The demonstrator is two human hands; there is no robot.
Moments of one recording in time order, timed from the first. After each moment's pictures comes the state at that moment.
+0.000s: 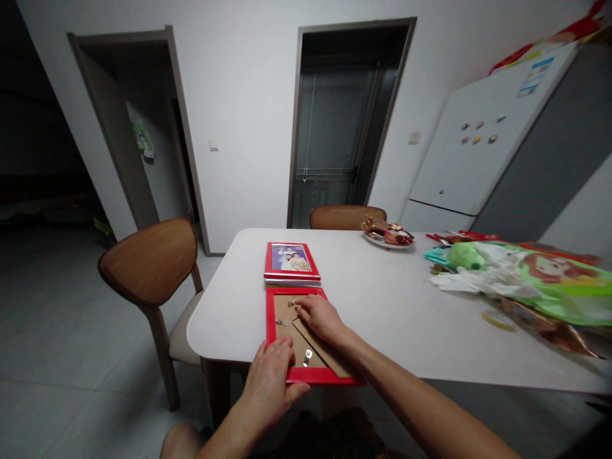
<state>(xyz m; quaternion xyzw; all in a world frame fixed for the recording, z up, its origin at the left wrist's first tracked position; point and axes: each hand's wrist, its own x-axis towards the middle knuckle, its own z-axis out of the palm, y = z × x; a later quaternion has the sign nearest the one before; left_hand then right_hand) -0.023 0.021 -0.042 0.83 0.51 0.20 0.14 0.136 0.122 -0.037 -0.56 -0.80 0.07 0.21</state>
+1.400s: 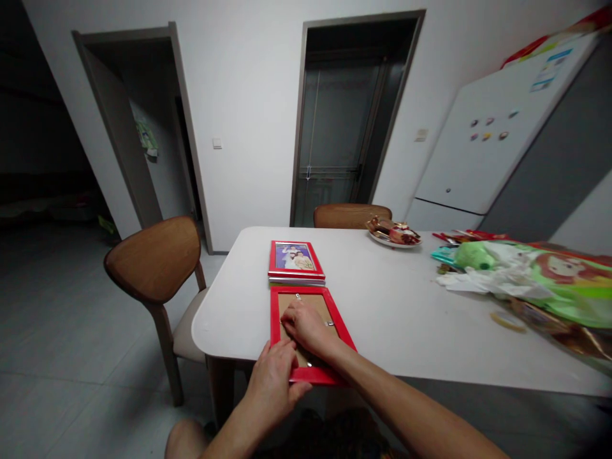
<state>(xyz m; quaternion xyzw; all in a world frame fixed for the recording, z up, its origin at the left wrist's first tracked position) -0.026 0.020 -0.048 0.82 0.51 0.23 0.16 0.095 0.112 -0.046 -0.48 -0.85 0.05 0.20</state>
